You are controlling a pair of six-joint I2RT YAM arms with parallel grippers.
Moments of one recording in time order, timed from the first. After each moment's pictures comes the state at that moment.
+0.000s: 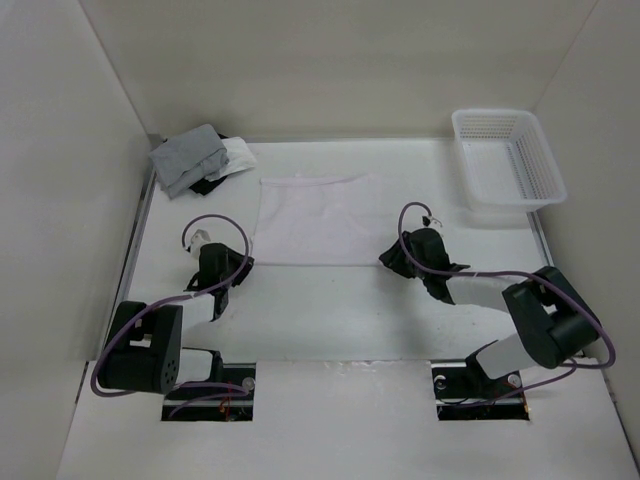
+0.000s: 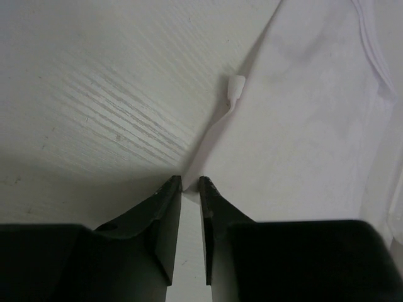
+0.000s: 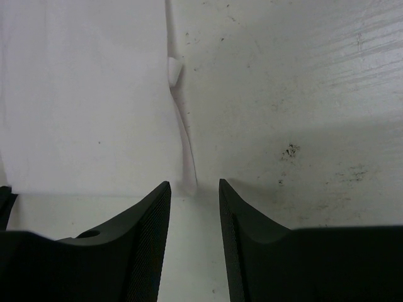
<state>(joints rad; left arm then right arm) -0.11 1.31 0.26 0.45 -0.05 -0.97 0.49 1.46 0.50 0.33 0.08 0.87</state>
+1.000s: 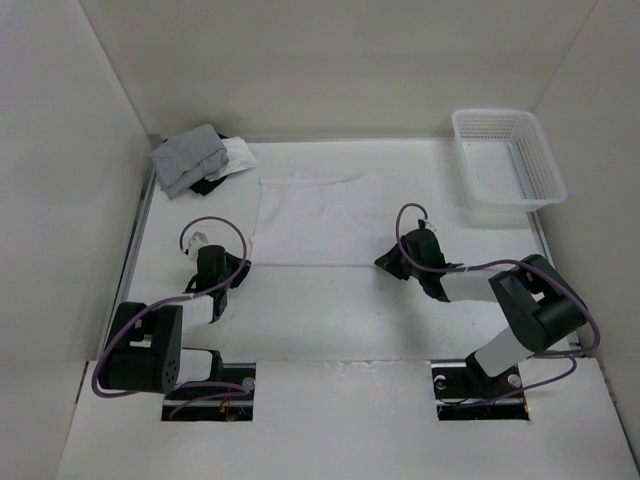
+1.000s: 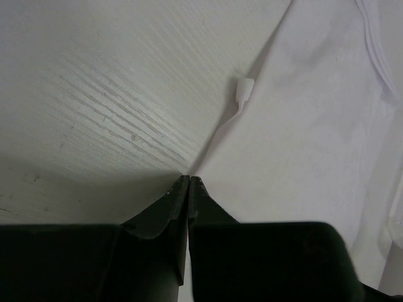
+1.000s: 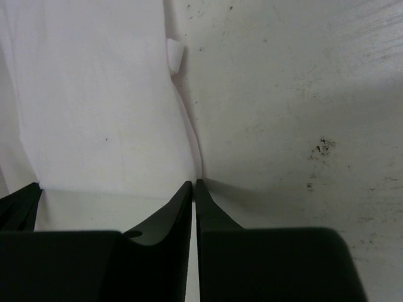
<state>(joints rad) -0.09 1.31 0.24 0.46 -0.04 -0.97 0.49 1.56 0.51 0.40 0.00 0.98</state>
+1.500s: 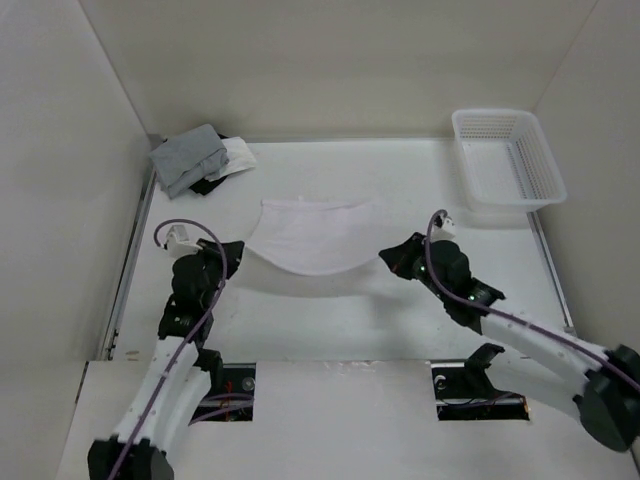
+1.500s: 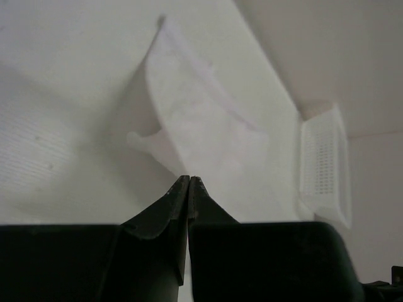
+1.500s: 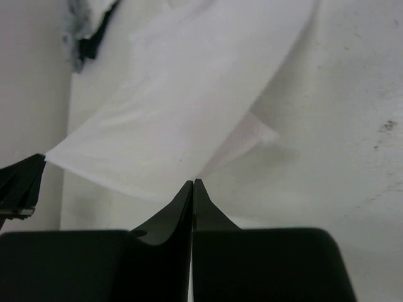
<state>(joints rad) -0.11 0.73 0.24 0.18 -0.01 -0.98 0.61 1.08 0.46 0.22 0.12 0.90</state>
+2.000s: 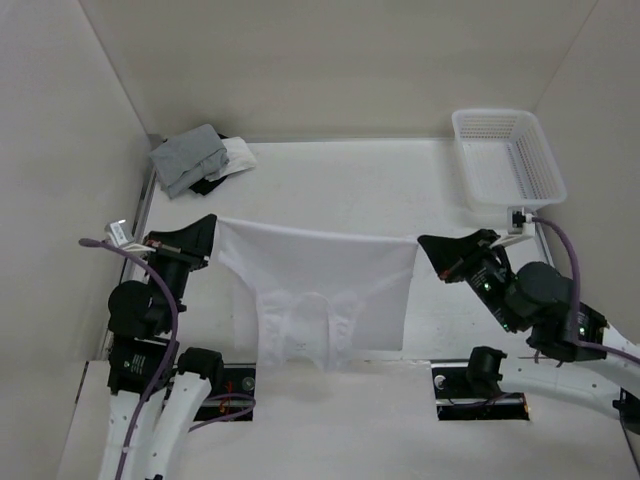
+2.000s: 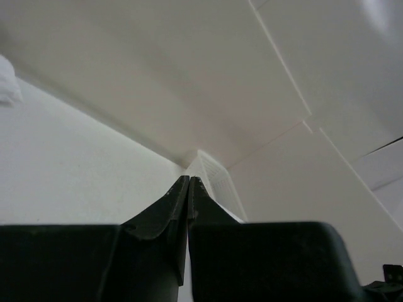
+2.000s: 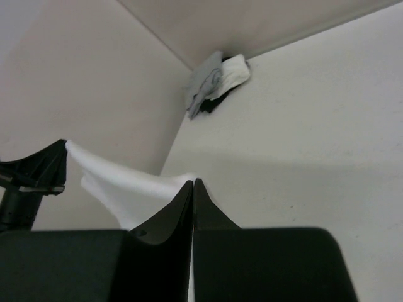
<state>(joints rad) -0.19 0.32 0.79 -0.24 -0.04 -0.91 1.17 0.55 0.96 -0.40 0.67 0.74</state>
